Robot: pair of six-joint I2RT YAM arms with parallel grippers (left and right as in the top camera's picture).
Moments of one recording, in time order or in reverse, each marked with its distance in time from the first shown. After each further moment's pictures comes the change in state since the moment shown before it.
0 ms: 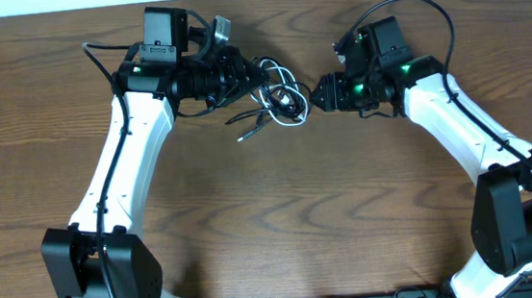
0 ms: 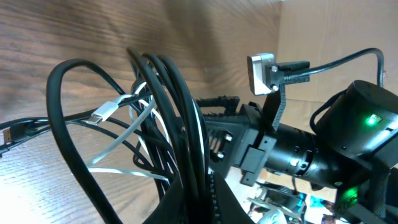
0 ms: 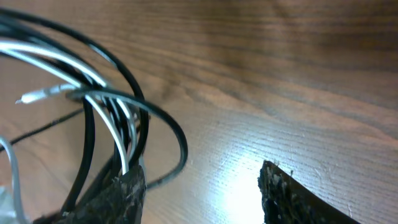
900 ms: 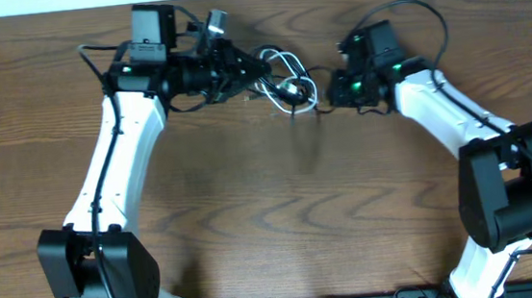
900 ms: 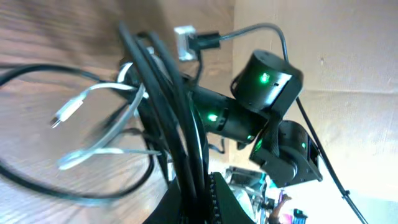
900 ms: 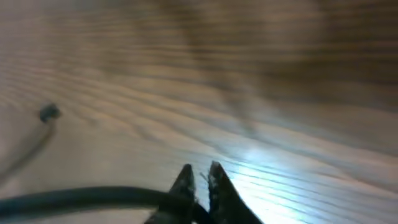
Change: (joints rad) left arm 0.053 0.000 0.000 0.064 0.202 -0.048; right arm -0.050 0.117 0.001 0.084 0.111 0.036
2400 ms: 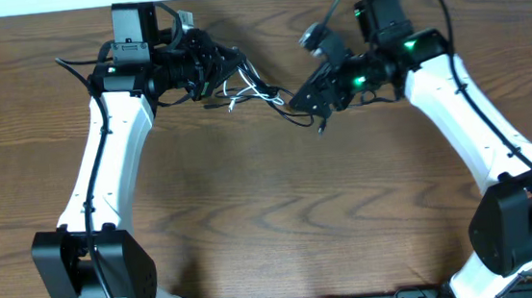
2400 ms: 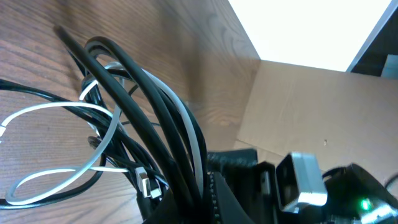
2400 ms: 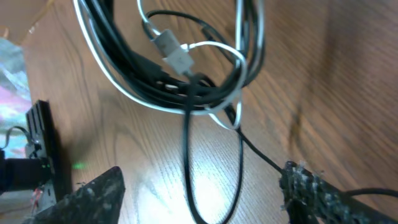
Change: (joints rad) left arm 0.042 0.000 0.000 0.041 -0.194 -0.285; right arm 0.081 -0.112 0.224 -0.325 -0.366 -0.681
